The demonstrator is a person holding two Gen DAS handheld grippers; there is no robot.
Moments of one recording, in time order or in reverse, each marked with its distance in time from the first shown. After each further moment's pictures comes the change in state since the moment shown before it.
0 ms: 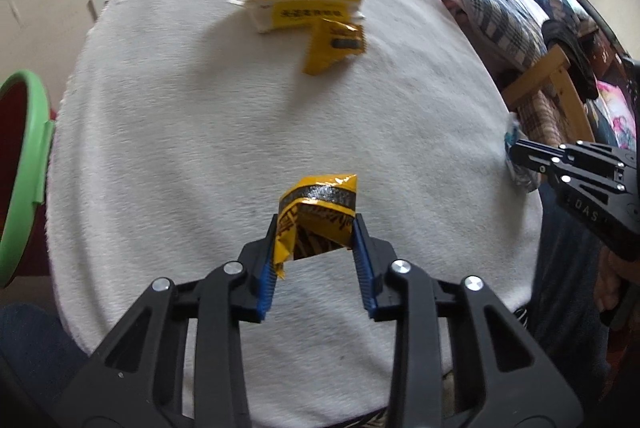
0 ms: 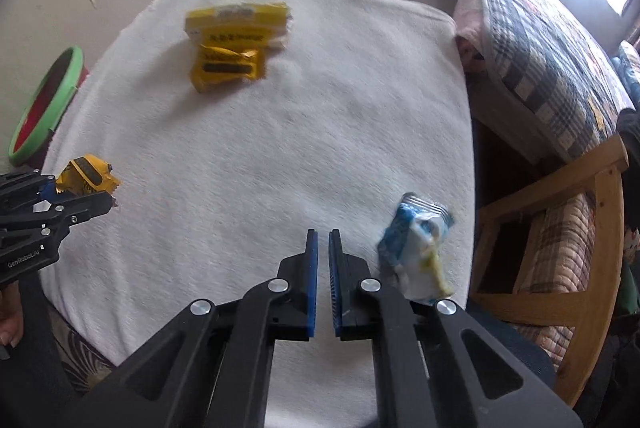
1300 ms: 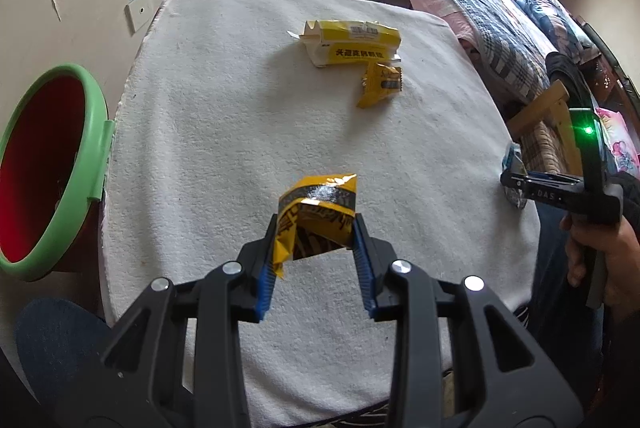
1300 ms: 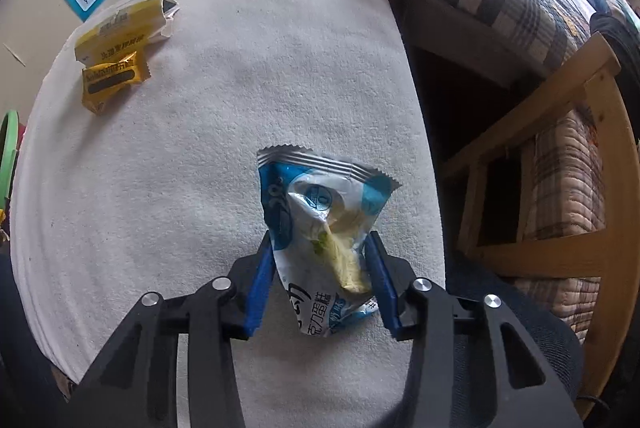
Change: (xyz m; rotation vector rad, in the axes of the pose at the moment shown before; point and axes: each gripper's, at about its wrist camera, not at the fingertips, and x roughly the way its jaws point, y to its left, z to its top) left arm -0.039 0.042 -0.005 -0.043 -0.083 0.007; right arm 0.046 -0.065 -0.013 0.260 0.093 -0.046
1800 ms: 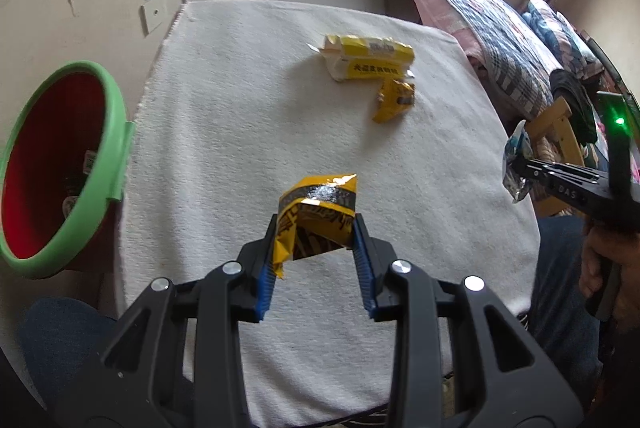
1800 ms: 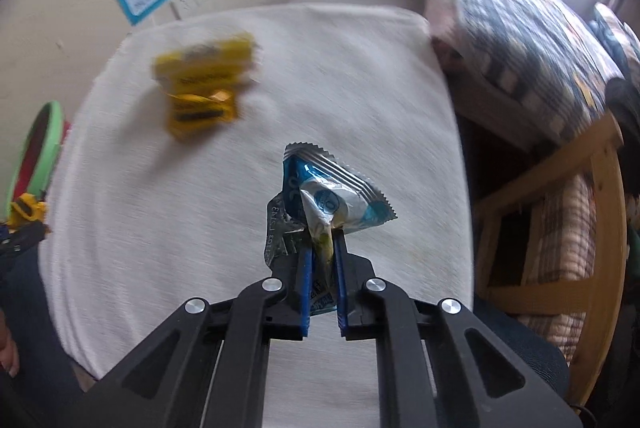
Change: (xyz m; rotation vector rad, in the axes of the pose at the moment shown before) left arm -0.015 0.020 0.001 -0.045 -0.044 0.011; right arm -0.053 0.061 0.017 -0.122 -0.128 0.056
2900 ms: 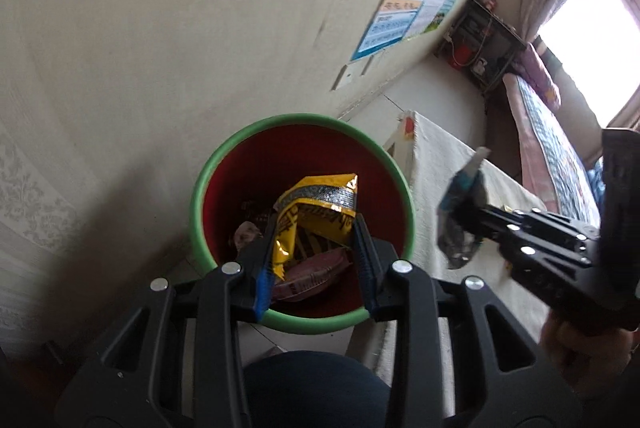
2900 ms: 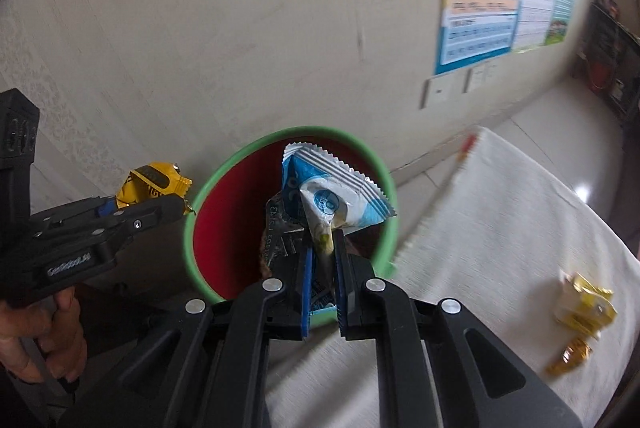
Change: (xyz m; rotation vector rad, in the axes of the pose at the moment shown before) left arm -0.118 0.256 -0.006 -0.449 -0.249 0.150; right arm -0.013 0.393 0.088 -0.547 -0.120 0.444
